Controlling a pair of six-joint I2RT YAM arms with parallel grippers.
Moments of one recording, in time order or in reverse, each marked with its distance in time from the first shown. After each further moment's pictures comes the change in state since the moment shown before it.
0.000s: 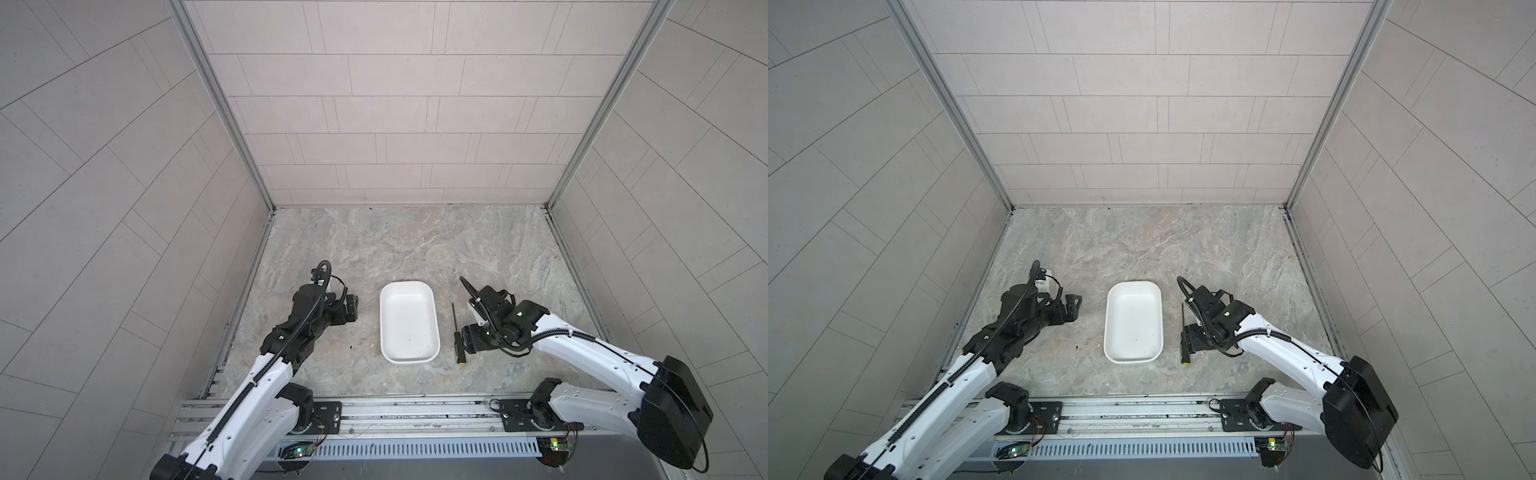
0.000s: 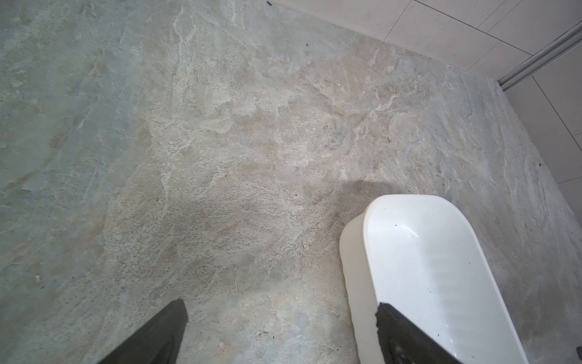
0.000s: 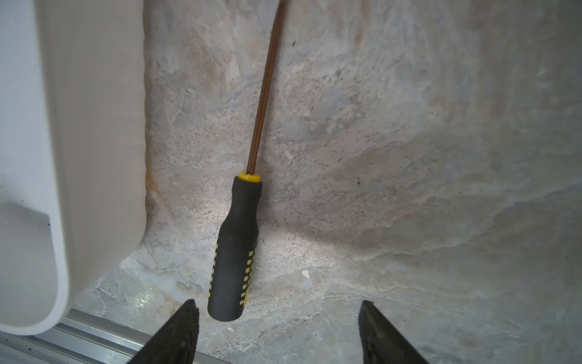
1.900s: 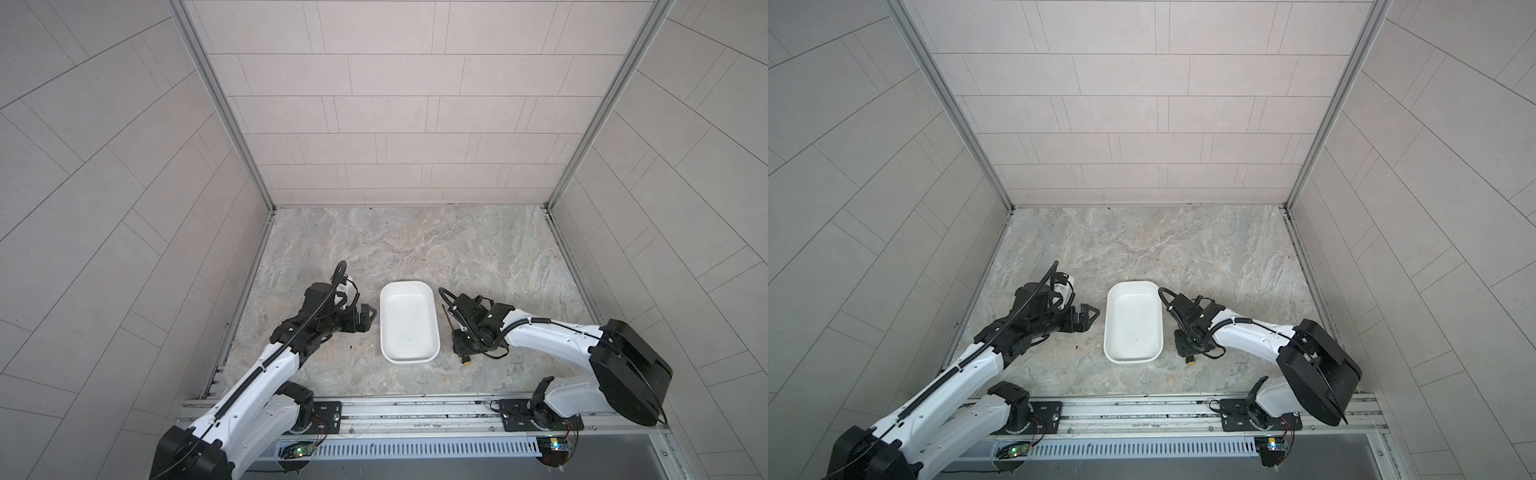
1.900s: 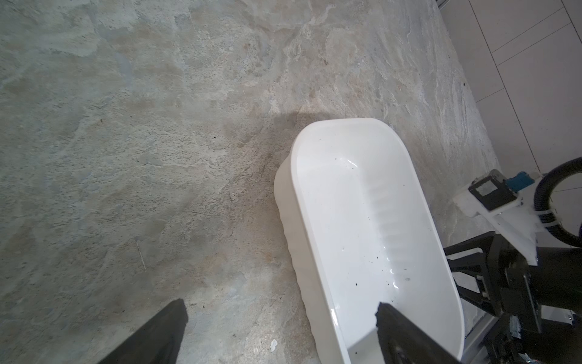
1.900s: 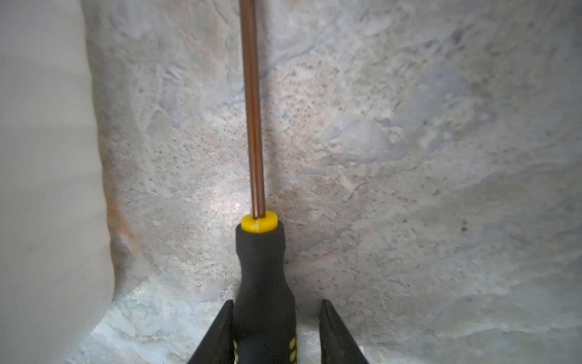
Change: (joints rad) left arm -0.055 0.106 0.011 -0.009 0.260 0.018; right arm 0.084 0.254 0.004 0.179 0.021 0.071
